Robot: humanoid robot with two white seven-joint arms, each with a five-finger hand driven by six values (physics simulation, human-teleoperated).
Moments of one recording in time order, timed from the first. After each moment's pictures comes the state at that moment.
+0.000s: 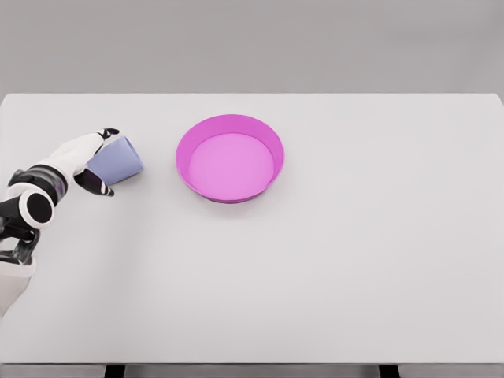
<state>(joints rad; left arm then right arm) -0.31 0.52 -0.30 -1.79 -0.68 0.61 -0.61 0.00 0.00 -0.19 0.05 -0.06 -0.07 0.09</state>
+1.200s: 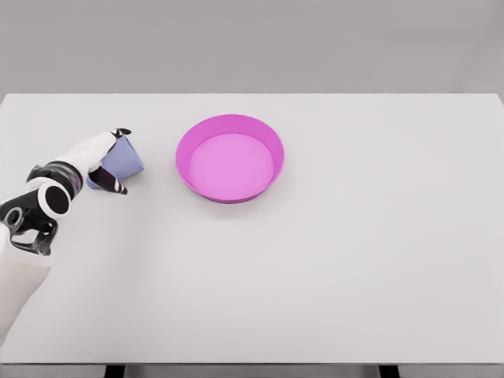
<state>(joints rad) -0.35 0.45 -0.31 -1.71 -0.70 0.61 -0.61 0.00 0.00 -0.19 0.05 -0.06 -0.07 0.09</state>
